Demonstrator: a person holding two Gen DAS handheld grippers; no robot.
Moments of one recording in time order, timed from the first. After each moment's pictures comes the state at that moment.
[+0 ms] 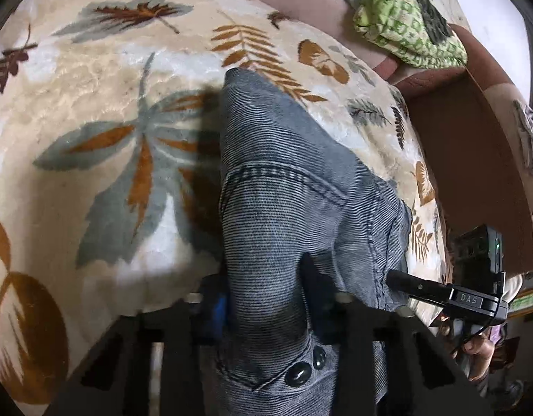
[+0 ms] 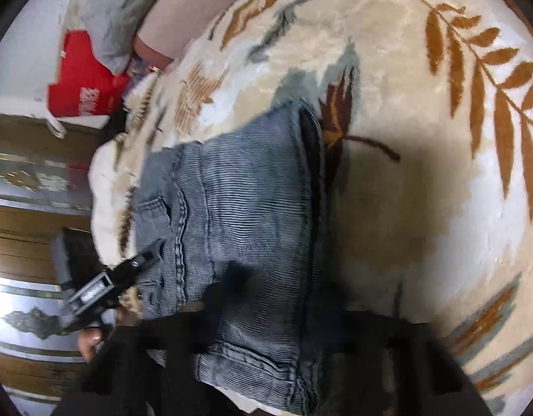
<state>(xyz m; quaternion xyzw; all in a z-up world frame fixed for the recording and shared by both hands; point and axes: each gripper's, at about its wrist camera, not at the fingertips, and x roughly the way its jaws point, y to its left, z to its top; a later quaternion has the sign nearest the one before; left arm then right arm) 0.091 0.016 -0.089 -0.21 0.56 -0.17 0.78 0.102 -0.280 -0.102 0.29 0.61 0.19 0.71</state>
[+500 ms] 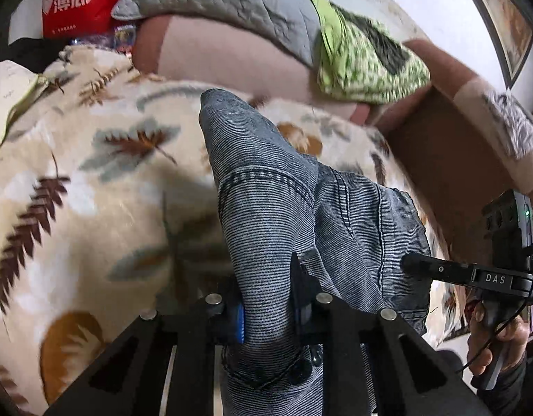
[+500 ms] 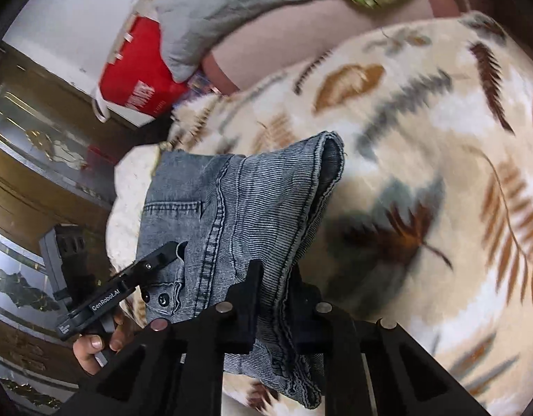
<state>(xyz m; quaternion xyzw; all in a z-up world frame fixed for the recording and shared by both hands) 0.092 0.045 0.002 -0.15 0.44 -0.16 0.87 0.120 -0.244 0.007 0.23 0.51 0.24 0.79</state>
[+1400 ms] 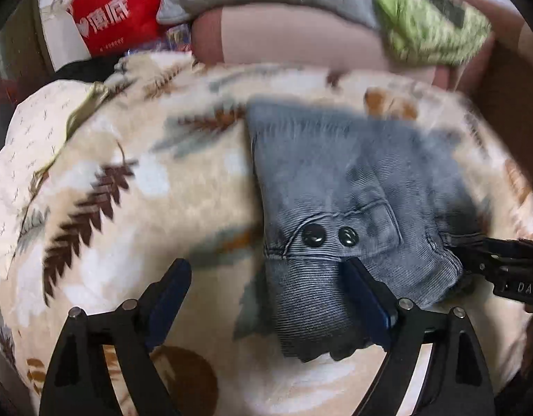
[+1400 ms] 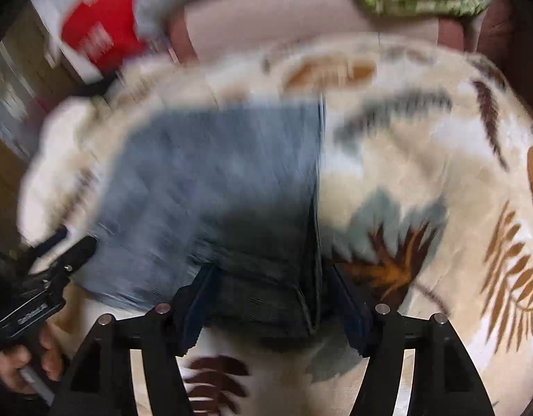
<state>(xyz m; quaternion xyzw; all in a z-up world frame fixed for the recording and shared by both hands) 0.097 0.029 -0.073 0.00 0.46 0.02 0.89 0.143 -0.181 -0.070 0.04 0.56 0.13 0.82</state>
